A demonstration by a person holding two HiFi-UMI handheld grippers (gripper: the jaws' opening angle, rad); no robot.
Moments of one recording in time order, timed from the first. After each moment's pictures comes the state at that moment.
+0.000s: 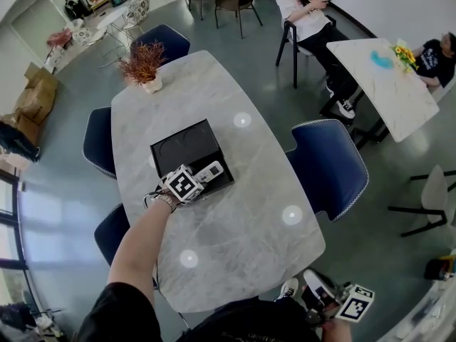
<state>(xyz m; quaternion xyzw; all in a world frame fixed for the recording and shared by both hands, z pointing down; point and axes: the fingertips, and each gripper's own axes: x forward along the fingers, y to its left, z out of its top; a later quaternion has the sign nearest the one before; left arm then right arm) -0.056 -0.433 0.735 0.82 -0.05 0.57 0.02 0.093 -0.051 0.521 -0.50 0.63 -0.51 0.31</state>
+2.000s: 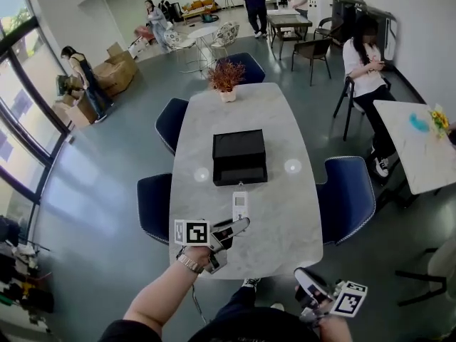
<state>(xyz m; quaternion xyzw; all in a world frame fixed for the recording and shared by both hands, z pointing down) -0.060 -0.160 0.529 0.84 -0.21 0.04 0.50 0.073 0.011 0.480 -0.30 0.77 -0.51 0.25</state>
